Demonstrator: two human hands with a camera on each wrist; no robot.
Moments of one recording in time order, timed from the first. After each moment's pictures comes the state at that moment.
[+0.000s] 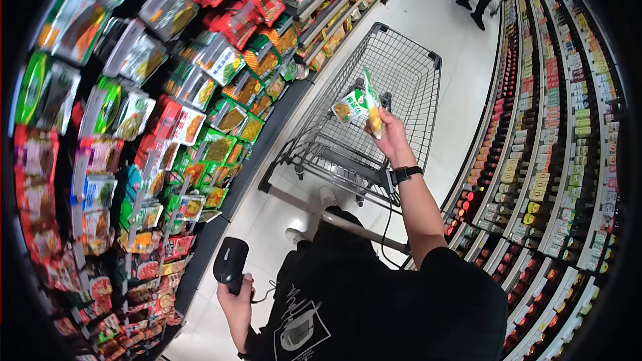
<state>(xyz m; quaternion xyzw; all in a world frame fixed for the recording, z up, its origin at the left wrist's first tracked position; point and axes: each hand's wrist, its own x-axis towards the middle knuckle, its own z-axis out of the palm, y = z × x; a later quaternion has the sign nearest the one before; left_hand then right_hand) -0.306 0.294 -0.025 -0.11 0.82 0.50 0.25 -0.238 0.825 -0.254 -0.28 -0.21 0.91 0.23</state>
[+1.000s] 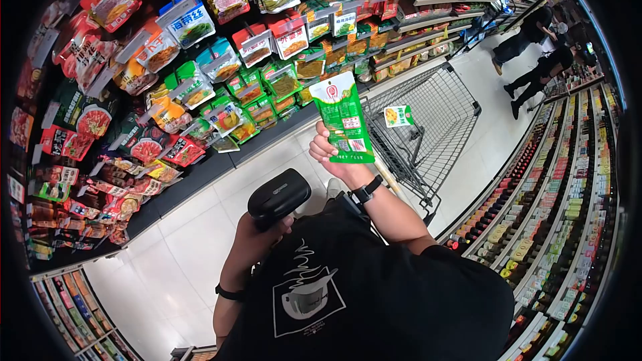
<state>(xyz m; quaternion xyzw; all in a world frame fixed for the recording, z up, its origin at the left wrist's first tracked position) -0.234 0.159 0.022 -0.01 0.67 0.64 0.38 -0.301 0.439 -0.128 0.07 -0.15 0.98 -0.09</state>
